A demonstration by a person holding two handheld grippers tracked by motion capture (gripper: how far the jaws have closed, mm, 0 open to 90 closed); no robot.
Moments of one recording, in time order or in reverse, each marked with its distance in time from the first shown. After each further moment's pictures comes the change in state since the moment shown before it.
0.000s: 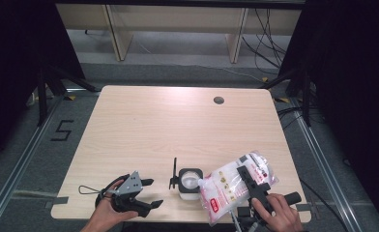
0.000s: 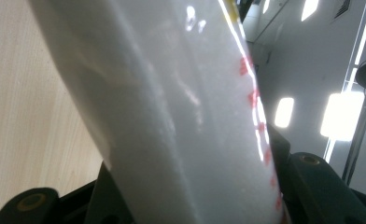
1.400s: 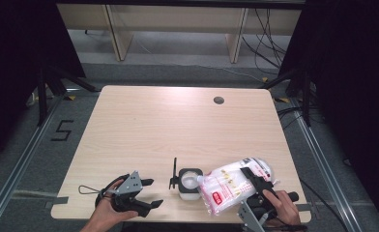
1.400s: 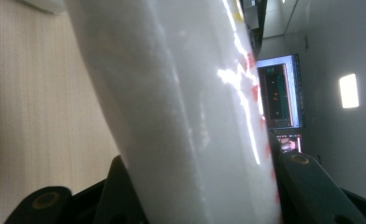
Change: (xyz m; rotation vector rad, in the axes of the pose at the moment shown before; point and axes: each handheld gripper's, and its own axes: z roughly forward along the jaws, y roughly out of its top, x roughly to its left) left arm 0.000 0.000 0.001 -0.010 -0.008 -0.009; right arm 0.012 -0.025 0.009 -0.074 0.147 0.358
